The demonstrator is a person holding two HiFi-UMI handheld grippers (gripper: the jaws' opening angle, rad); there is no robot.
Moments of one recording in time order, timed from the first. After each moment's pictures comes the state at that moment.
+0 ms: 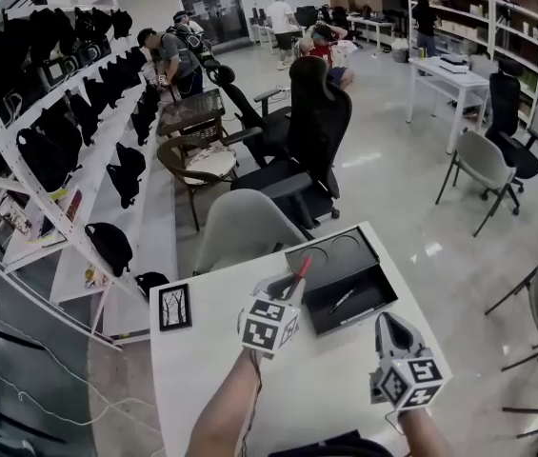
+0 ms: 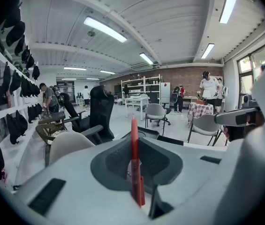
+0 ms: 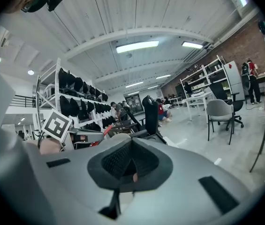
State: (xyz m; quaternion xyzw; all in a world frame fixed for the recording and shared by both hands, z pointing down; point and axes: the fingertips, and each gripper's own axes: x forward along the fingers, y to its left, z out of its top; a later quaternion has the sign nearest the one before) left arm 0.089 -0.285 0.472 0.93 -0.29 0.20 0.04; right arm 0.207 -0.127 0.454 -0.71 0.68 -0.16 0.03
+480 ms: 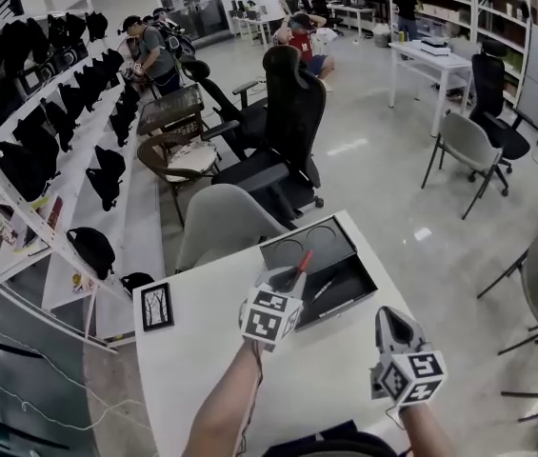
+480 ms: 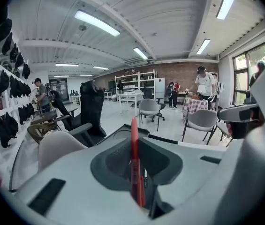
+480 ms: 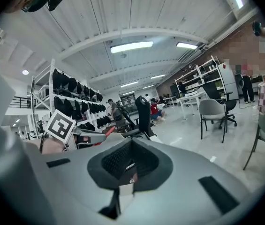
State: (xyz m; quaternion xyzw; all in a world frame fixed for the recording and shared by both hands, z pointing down) left arm 0.149 -0.270 0.494 0.94 -0.26 0.24 0.04; right arm 0.252 -0.102 0.464 -0.73 0.66 -0.18 0.03
